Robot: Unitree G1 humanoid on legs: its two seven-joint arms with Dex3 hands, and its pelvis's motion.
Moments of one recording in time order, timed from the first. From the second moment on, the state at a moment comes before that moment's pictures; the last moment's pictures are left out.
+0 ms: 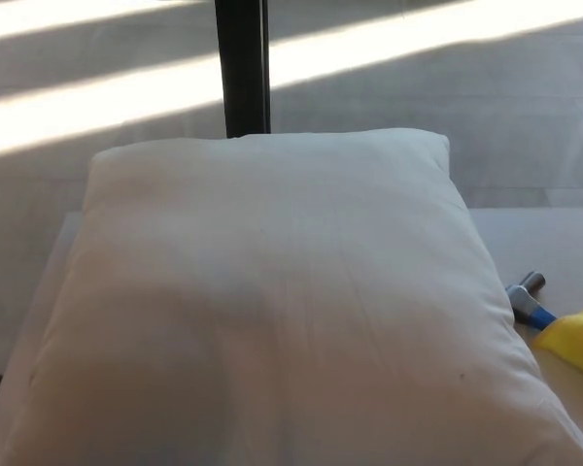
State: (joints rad) left_arm 0.05 0.58 0.58 1.20 -0.15 -0.06 -0.08; right_arm -0.08 -0.47 -0.59 1.15 0.12 -0.11 -0.04
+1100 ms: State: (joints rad) left_arm 0.02 0.59 0.63 1.26 -0.24 -0.09 -0.12; right_arm -0.57 -0.67 -0.69 0.74 0.38 -0.05 0.01
